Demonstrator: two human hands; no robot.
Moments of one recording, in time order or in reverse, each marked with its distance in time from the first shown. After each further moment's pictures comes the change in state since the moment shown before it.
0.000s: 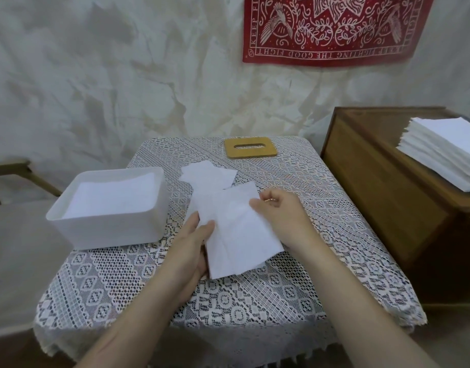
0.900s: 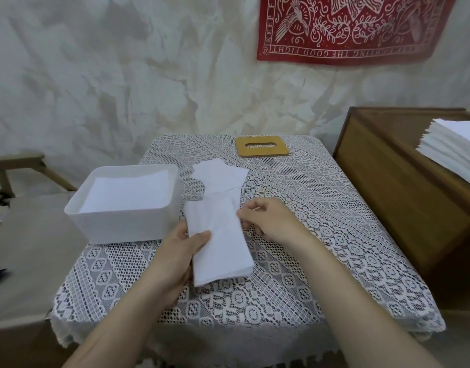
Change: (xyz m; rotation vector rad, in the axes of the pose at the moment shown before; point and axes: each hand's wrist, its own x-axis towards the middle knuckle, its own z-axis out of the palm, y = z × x) left_hand -0.010 0.013 -0.041 0.151 0.078 -0.076; right_hand 0.021 0.008 0.029 -0.218 -0.202 0.089
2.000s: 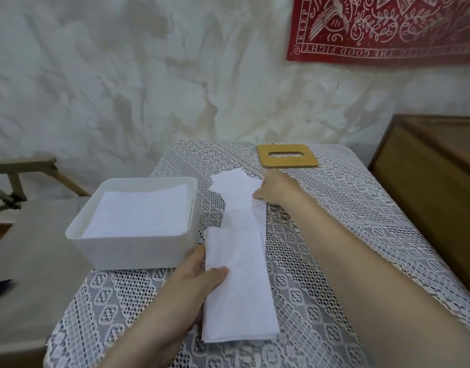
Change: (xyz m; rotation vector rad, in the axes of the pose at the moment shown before) left_hand -0.005 0.016 -0.015 0.109 -0.044 -0.100; right_hand 0.169 -0.031 0.008 -0.736 0.103 0.040
